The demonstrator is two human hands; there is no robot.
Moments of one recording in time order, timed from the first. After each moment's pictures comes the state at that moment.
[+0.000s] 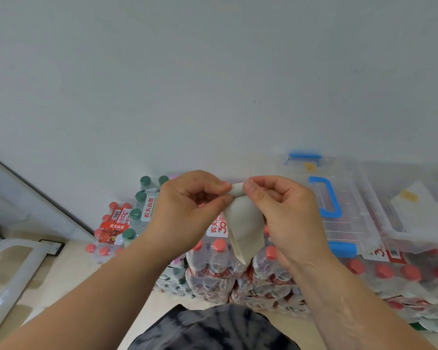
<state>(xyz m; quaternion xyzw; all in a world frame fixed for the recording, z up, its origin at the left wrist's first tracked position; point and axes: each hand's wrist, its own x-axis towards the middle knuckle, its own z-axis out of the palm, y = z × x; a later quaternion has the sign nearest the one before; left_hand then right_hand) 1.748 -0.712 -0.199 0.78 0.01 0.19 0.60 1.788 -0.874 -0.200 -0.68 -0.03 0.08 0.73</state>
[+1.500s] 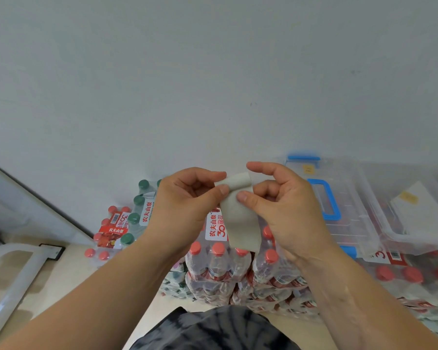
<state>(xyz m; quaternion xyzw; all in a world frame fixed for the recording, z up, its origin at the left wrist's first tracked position) 1.758 -0.724 -0.183 0.68 0.12 0.14 0.71 1.808 -0.881 -0.202 -0.68 -0.12 0.10 0.72</state>
